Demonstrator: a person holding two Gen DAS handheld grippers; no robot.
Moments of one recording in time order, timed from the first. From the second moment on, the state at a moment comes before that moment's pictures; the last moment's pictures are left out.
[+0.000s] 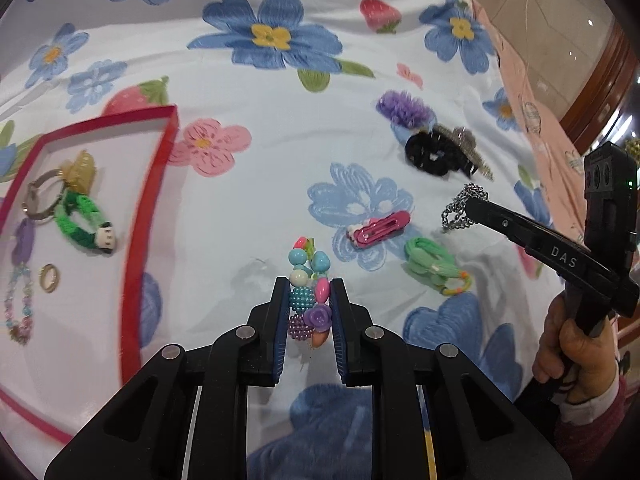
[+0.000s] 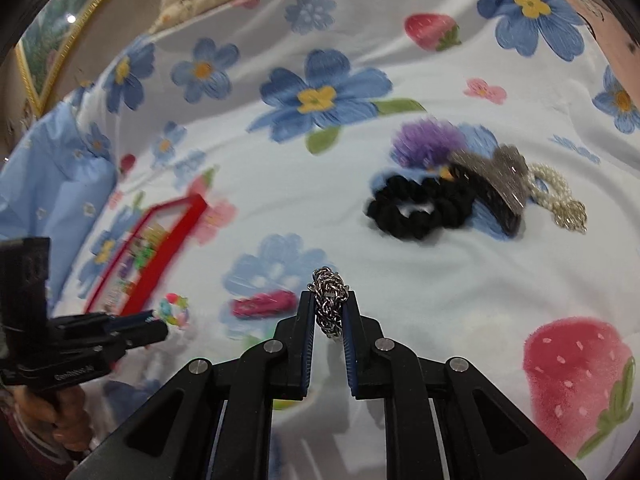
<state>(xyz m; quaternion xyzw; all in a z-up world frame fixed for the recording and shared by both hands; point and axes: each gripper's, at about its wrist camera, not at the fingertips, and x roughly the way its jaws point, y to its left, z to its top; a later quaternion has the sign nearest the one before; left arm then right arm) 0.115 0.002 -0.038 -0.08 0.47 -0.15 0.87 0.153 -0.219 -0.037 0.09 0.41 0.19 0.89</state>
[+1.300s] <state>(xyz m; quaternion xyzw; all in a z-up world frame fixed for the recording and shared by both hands) 0.033 0.189 -0.013 -0.19 0.42 0.00 0.89 0.114 -0.010 0.005 0.04 0.40 0.42 0.81</state>
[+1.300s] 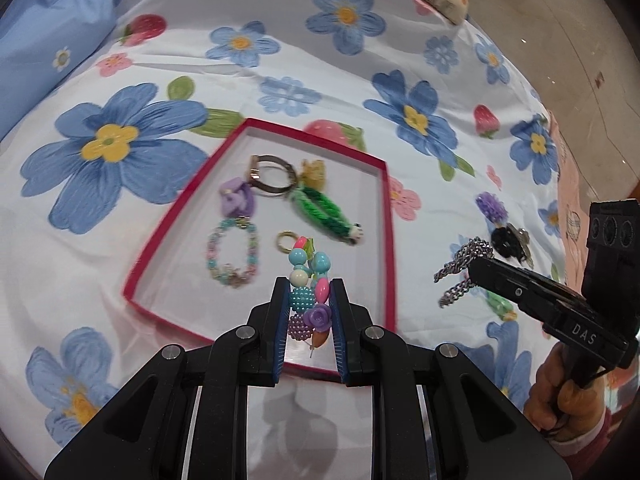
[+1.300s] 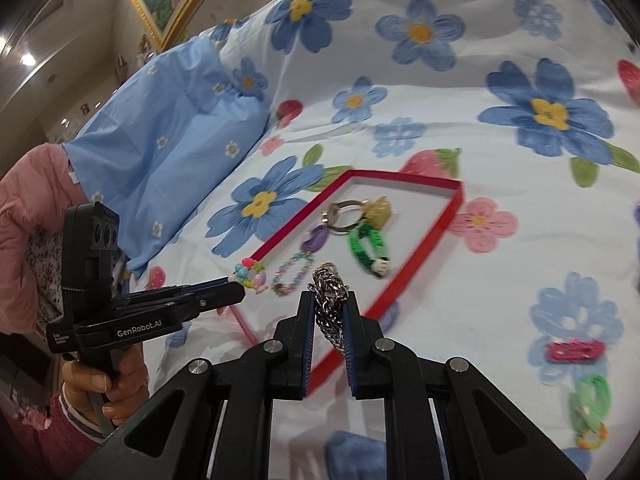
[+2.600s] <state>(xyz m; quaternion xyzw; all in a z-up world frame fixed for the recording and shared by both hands) 0.066 0.225 -0.080 -0.19 0.49 0.03 0.85 0.138 0.089 -0.070 -0.09 0.49 0.42 0.76</state>
